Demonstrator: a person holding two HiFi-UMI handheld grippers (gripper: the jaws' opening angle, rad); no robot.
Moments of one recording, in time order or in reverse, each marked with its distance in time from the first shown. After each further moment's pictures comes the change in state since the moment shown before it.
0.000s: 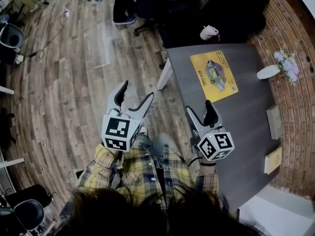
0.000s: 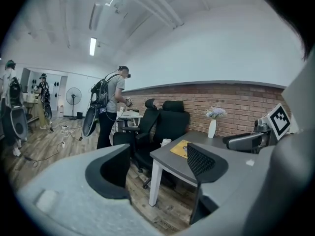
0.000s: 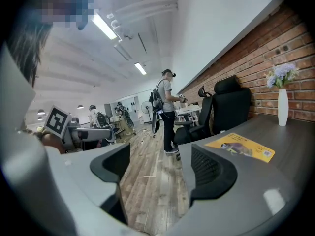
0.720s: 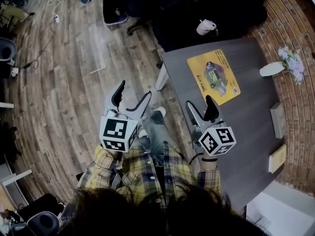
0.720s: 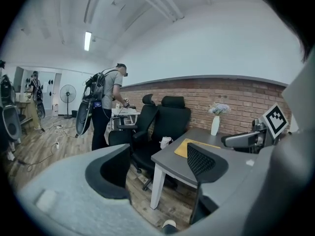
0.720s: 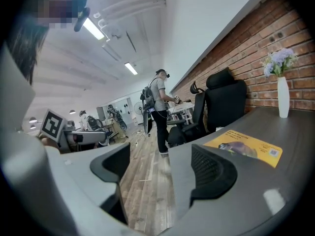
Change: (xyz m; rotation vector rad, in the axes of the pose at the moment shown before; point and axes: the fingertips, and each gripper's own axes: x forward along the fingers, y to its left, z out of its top) left arm 0.082 0.025 0.002 0.017 0.039 -0.042; right arm 0.065 -0.057 0.004 0.077 0.002 -0.060
